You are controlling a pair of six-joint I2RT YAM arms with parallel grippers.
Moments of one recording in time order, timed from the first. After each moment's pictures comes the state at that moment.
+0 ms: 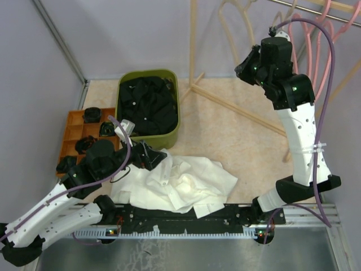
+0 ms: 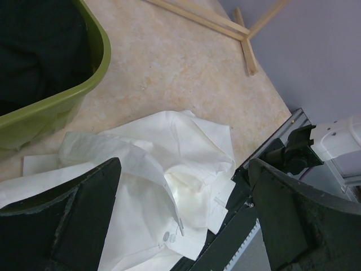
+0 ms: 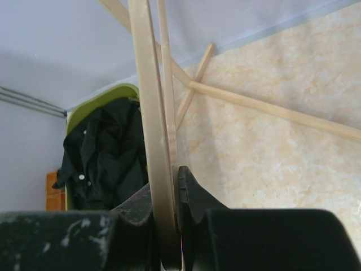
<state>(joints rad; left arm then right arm) -0.87 0.64 0.79 -0.38 -0.04 -0.55 0.34 1.49 2.11 -1.00 0.20 0.61</state>
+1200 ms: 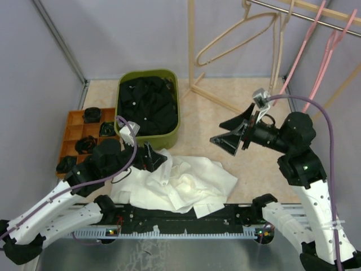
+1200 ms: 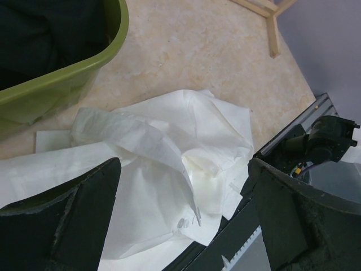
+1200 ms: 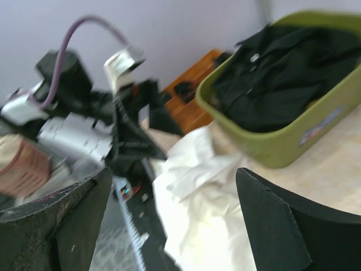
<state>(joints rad) -0.87 0.67 0.79 -0.45 -0.05 -0.55 0.34 0.77 1.20 -0.43 -0.69 0.41</state>
